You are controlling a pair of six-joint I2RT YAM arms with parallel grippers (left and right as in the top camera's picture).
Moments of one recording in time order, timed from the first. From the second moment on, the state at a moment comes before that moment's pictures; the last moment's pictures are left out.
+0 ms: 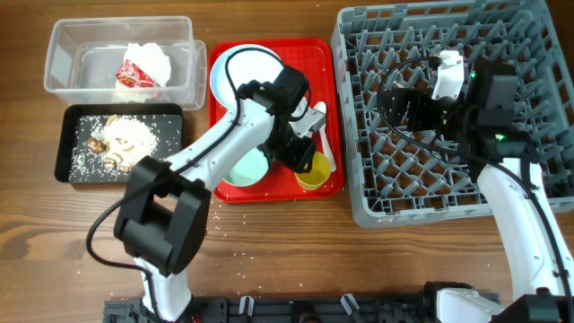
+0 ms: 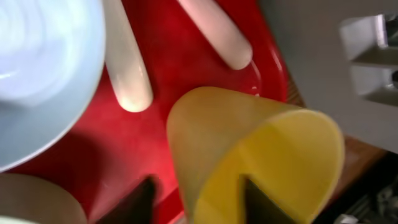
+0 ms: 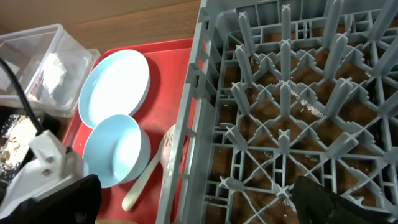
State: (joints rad) left arm -0.56 1.97 1.49 -1.01 0.35 0.03; right arm -0.04 1.36 1.02 -0.41 -0.46 0.07
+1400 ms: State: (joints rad) left arm -0.07 1.88 1.62 -0.84 0.75 -0.01; right arm -0.05 1.47 1.12 -0.48 -0.79 0.46
